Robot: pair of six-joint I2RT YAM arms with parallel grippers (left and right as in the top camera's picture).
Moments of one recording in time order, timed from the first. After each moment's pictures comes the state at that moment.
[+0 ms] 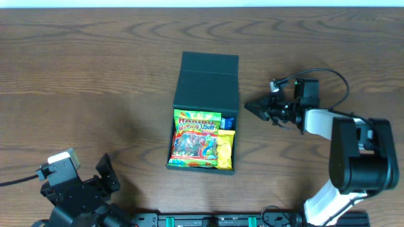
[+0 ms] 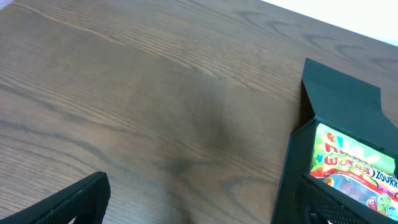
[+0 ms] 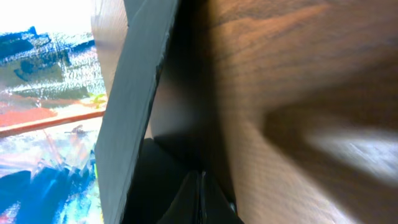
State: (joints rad) left arm -0.62 0.38 0.96 -1.36 -0.61 -0.72; right arm -0.01 1.88 0.76 0.12 -0.94 0.69
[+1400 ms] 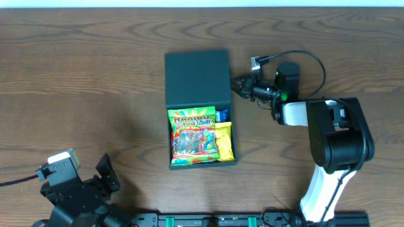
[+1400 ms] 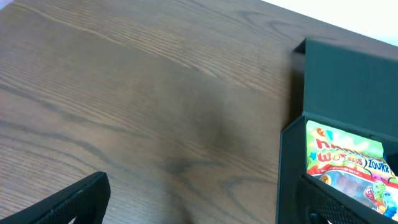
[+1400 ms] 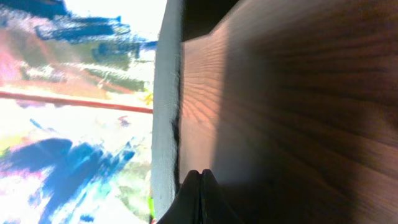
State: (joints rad) left arm -0.62 0.38 0.96 -1.36 -0.61 -0.72; right arm 0.12 2.06 0.87 0.79 -1.02 1.00
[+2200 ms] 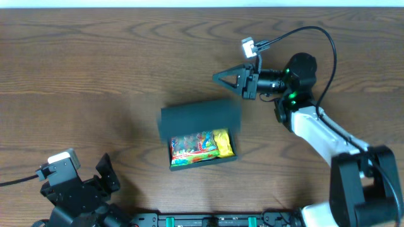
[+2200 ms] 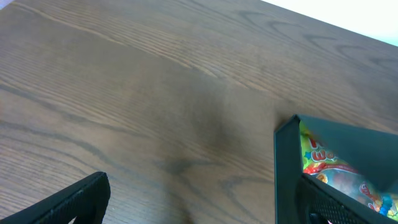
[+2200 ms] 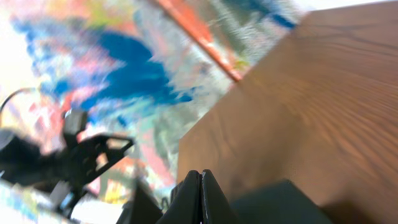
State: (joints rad) left arm -0.62 0.38 0.96 -1.36 -0.61 -0.72; right arm 0.23 1.62 0.87 0.85 -1.29 0.90
